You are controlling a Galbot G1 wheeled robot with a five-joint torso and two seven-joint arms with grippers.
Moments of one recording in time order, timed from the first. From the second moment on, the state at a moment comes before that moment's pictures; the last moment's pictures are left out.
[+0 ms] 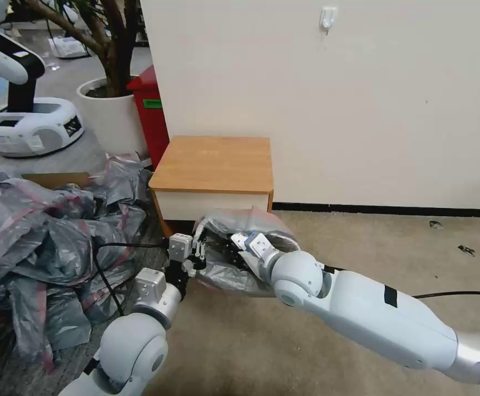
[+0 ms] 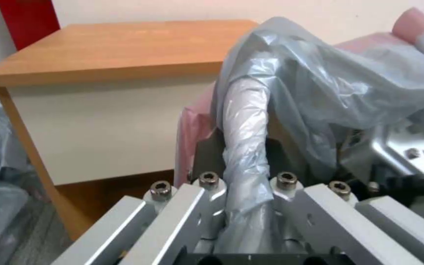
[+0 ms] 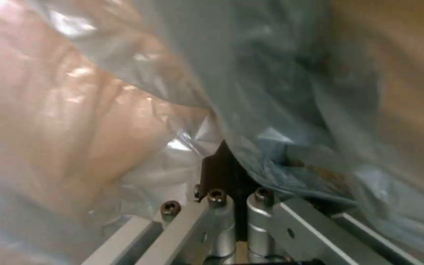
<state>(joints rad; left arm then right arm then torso) 1.38 -1.13 -0.25 -2.24 -0.37 0.34 -0.21 -0.43 0.99 -0.64 1.83 0.75 -0.71 0.39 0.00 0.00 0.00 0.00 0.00</state>
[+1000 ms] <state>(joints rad) 1.38 -1.16 -0.24 -2.24 -0.31 0.34 -0.18 -0.31 0.97 -0.77 1.81 1.09 -0.71 0.58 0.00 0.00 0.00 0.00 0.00</state>
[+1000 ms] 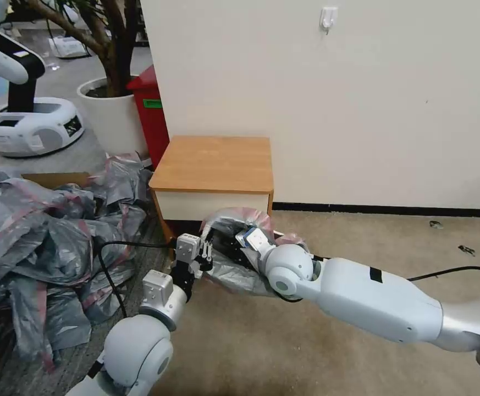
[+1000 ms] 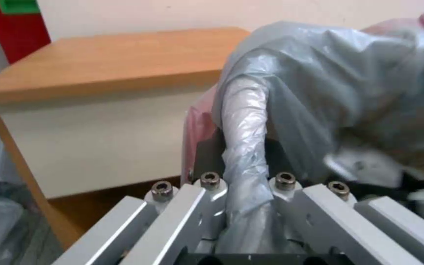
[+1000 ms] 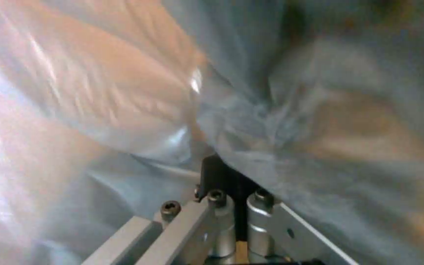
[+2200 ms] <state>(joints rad) 1.29 -1.20 -0.23 -2.05 -0.81 0.46 -0.43 -0.67 0.65 -0.38 2.21 1.01 -0.49 0.41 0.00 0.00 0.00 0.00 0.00</state>
